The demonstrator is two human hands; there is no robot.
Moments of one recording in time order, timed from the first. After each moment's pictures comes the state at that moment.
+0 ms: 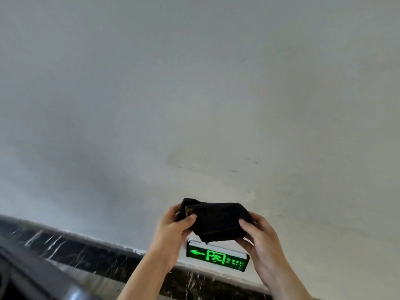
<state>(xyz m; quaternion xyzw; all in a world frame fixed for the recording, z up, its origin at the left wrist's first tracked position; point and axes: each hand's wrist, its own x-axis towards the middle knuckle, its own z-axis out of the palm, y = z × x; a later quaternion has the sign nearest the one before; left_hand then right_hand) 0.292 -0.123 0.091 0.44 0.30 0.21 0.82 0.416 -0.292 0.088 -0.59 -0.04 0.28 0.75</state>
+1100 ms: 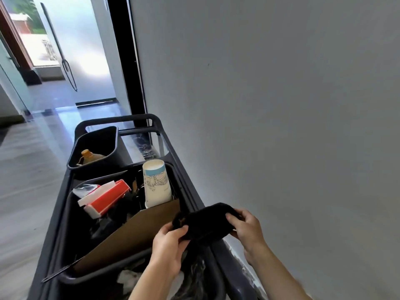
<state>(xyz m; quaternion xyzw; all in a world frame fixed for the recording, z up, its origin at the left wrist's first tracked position) -0.011 0.014 0.060 0.12 0.52 0.53 0.66 0.179 0.021 0.058 -0.62 -0.32 0.48 0.53</state>
